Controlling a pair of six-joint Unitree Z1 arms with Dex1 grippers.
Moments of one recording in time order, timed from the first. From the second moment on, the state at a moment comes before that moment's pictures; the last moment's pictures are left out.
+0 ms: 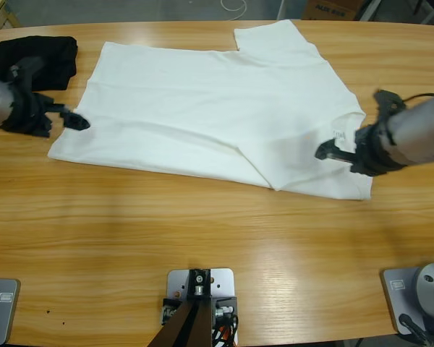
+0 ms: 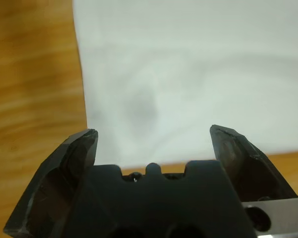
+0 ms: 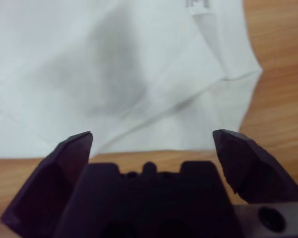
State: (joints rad) arm 0 -0.49 1.67 -0.92 0.39 0.07 -0.31; arm 1 0.73 1.60 -0.94 0.71 -0.16 0.97
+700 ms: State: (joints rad) arm 0 -0.42 1.89 -0.96 0.39 0.06 -0.40; arm 1 0.73 1.78 -0.94 0.57 -0.14 0.95
